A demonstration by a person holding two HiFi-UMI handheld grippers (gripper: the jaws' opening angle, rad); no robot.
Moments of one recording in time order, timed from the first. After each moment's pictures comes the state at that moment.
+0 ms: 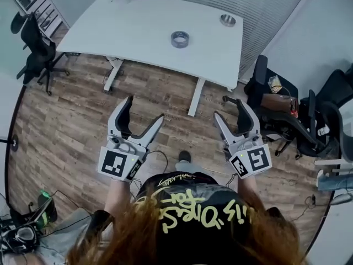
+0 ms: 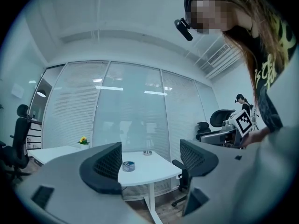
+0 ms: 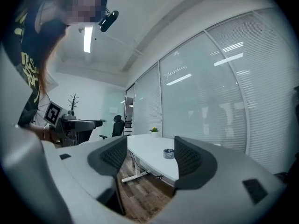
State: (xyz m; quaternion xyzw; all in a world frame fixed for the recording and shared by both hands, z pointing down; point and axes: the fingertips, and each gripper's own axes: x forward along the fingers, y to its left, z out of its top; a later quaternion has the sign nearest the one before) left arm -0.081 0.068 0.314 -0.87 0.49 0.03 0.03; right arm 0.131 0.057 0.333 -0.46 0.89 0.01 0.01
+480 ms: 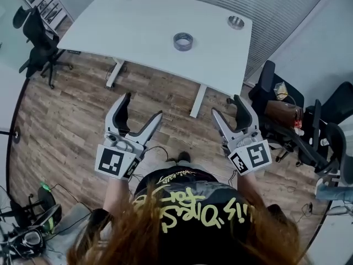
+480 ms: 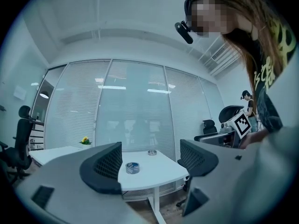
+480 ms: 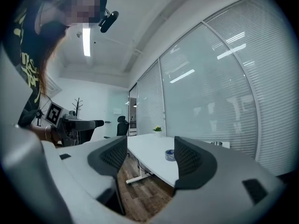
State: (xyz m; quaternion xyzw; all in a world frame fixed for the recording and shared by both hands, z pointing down) left arm -0.076 0.020 0.311 -0.86 0.50 0.02 0.03; right arm 0.128 -0.005 0.342 -0.43 0.90 0.00 0.02
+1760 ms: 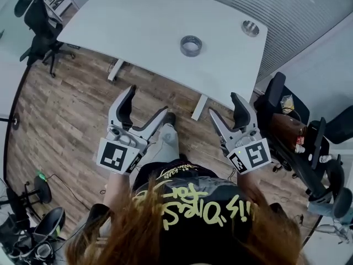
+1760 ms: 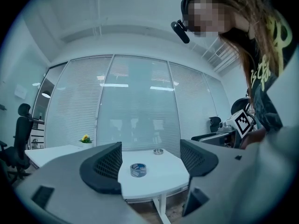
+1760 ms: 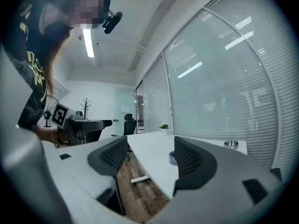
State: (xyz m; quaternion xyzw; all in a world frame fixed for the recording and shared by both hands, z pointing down) left arm -0.070 -0.056 0.339 -0.85 0.52 0.01 0.02; right arm 0.107 -0.081 0.366 -0.37 0.93 -0.01 0.01
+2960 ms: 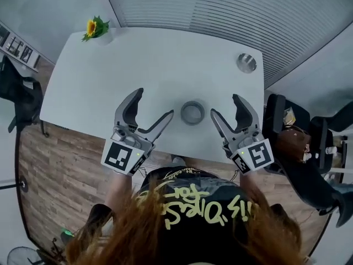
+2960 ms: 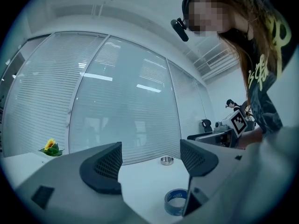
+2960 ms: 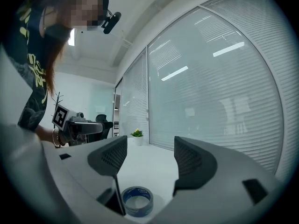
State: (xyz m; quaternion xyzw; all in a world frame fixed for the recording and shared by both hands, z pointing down) left arm -0.103 -0.344 0.327 -0.92 0.38 0.01 0.01; right arm 0.065 -0.329 0.344 -0.48 0.88 0.00 0.02
